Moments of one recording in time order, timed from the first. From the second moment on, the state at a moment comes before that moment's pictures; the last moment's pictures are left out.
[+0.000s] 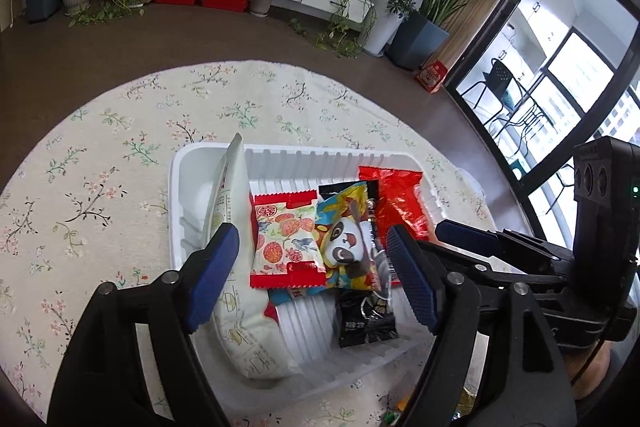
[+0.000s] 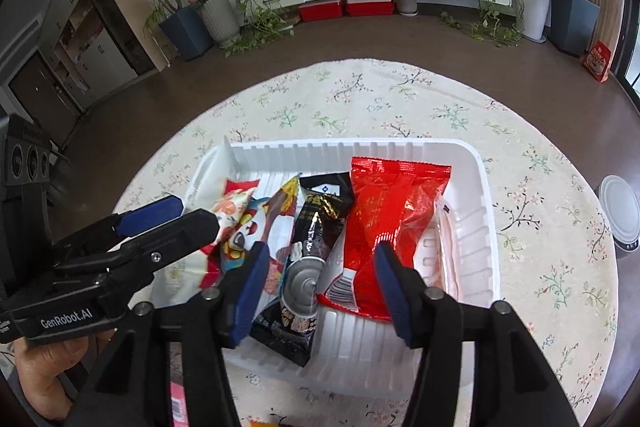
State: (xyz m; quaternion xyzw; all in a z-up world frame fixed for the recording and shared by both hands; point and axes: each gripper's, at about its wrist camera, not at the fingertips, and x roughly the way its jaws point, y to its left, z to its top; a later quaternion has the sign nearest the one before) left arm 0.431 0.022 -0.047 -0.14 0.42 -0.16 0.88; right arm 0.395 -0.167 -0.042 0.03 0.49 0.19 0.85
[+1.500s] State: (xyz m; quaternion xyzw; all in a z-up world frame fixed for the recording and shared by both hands) left arm 0.160 0.054 -0.061 0.00 0.48 -0.16 0.86; right arm 0.149 -0.271 -0.036 0.08 0.47 0.20 0.85
